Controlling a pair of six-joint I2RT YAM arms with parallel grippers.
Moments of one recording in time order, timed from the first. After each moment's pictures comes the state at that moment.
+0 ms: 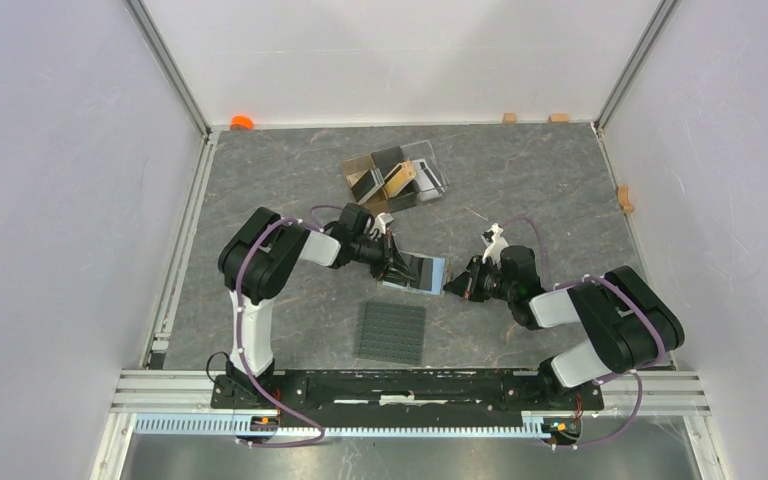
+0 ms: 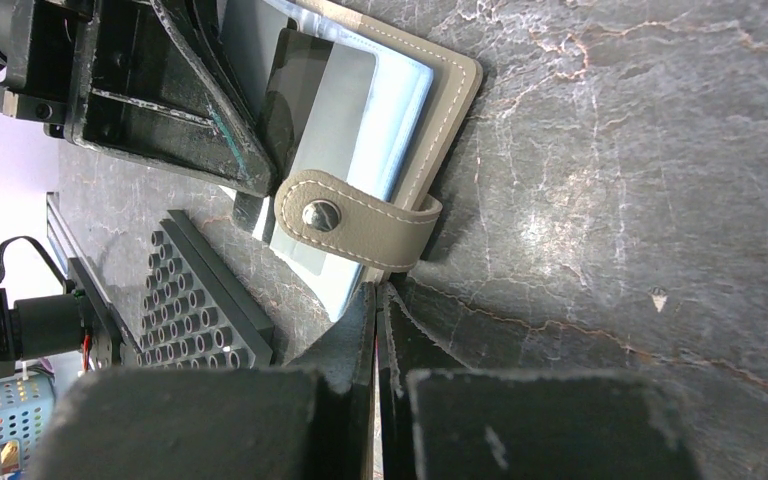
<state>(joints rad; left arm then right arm) -0.53 2.04 0.93 0.27 0.86 -0.95 0.38 1.51 0.24 0.69 -0.46 0.63</state>
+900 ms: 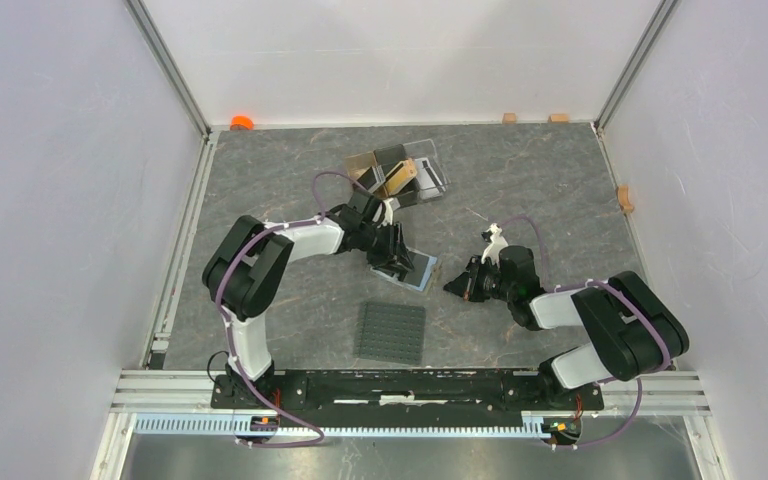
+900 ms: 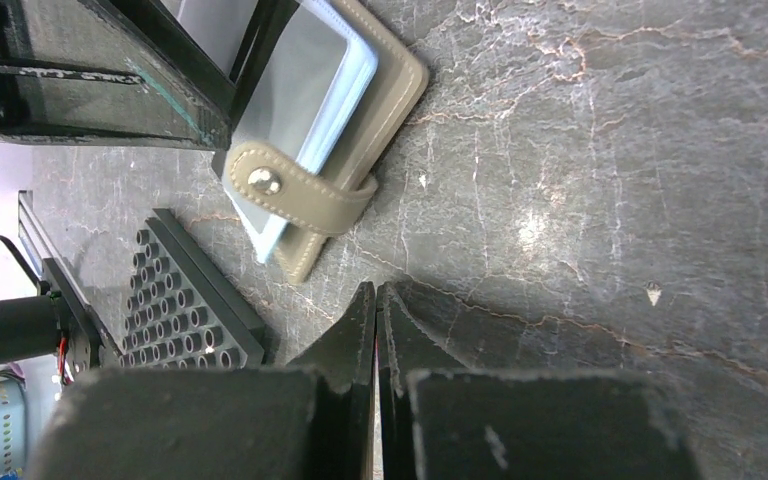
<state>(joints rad) -0.58 1.91 1.08 -0.14 0.54 -0.62 0.39 1.47 0.24 0.63 -0.42 0.60</state>
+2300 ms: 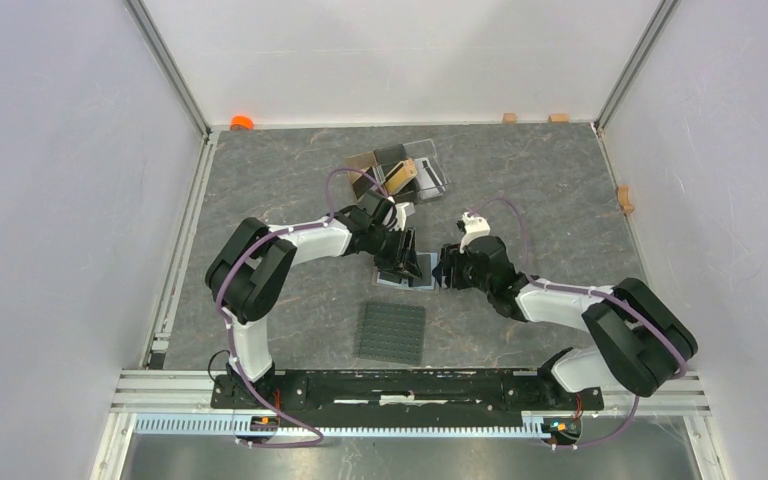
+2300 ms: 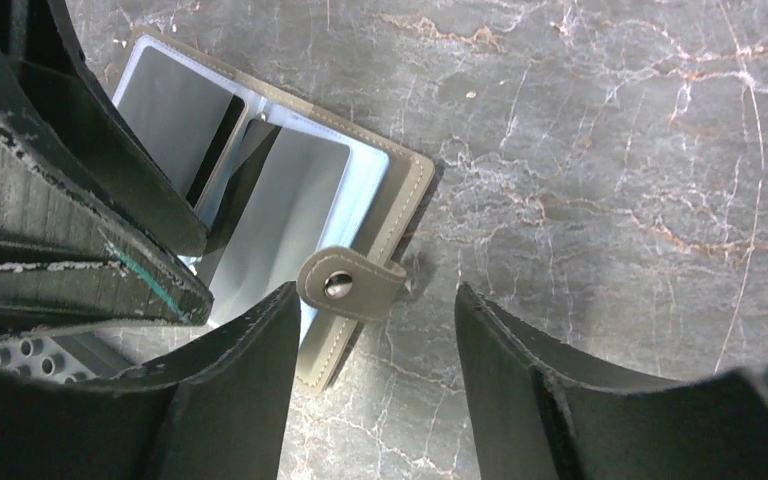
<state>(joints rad) -0.65 1.89 1.12 -0.21 0.54 -0.47 0.62 1.39 0.42 0.36 0.04 0.40</state>
